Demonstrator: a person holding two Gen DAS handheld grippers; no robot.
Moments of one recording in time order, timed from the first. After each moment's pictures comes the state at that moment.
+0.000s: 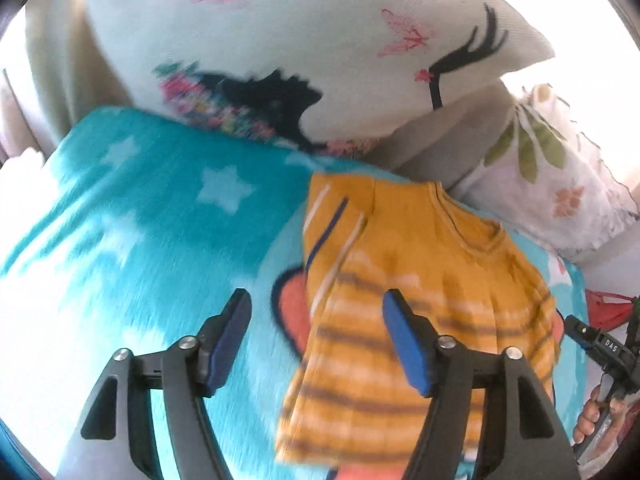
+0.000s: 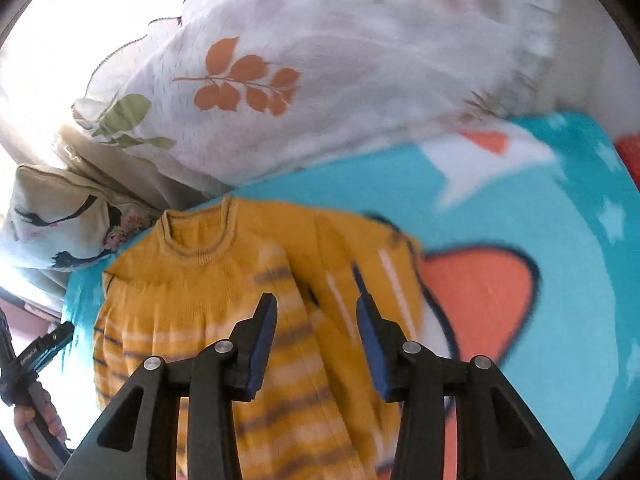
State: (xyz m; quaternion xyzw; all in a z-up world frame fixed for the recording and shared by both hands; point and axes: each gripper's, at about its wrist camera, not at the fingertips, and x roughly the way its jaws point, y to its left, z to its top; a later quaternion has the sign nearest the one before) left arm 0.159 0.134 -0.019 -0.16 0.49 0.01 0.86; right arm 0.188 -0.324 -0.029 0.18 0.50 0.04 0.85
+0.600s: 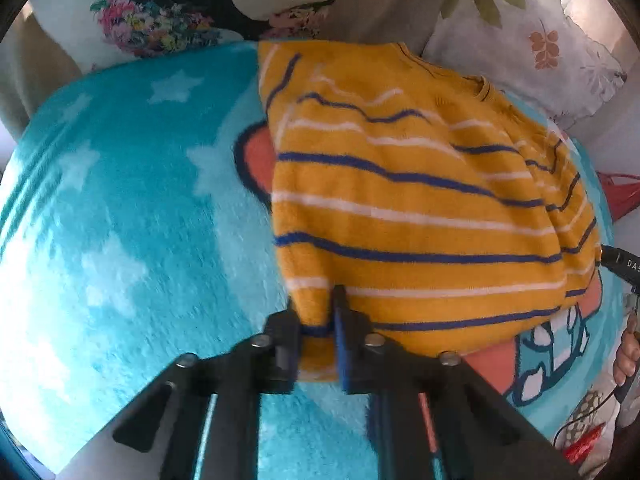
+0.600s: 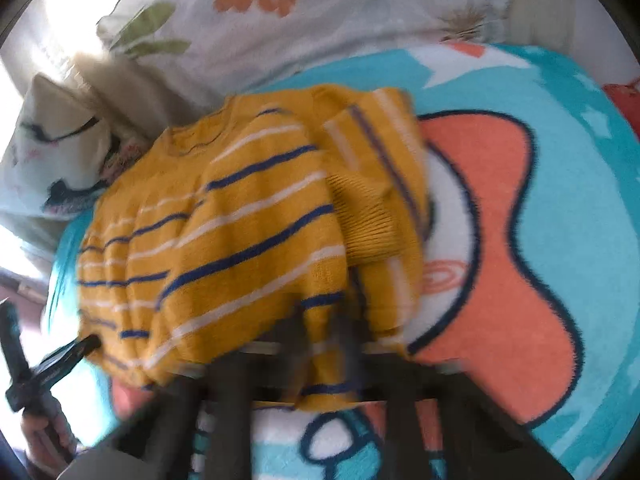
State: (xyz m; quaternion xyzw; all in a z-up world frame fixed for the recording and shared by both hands) left arm 0.127 0.091 -0.080 -0.04 0.57 -0.07 0.82; right arm 0.124 -0.285 -0.069 0.14 0.54 0.04 0.83
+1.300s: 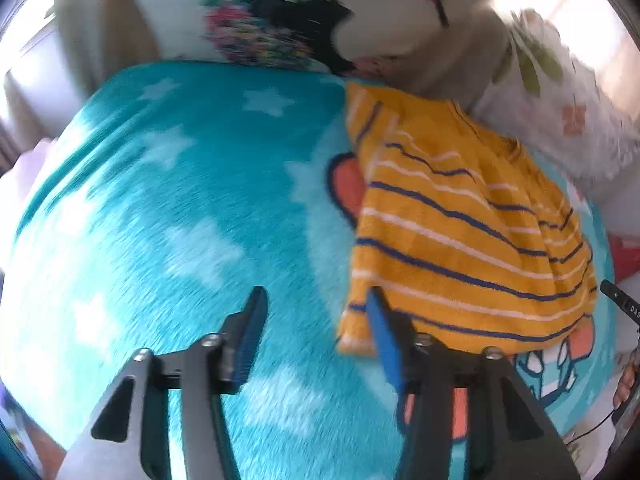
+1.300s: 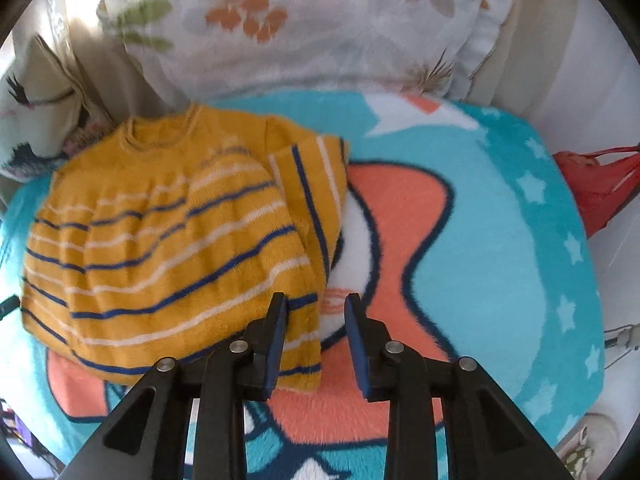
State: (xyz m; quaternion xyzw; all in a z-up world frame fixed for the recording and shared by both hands) left arm 0.087 0.143 -0.051 -0.11 0.53 0.02 0.84; right arm 0.112 -0.297 -0.027 0.01 0.51 -0.04 0.86
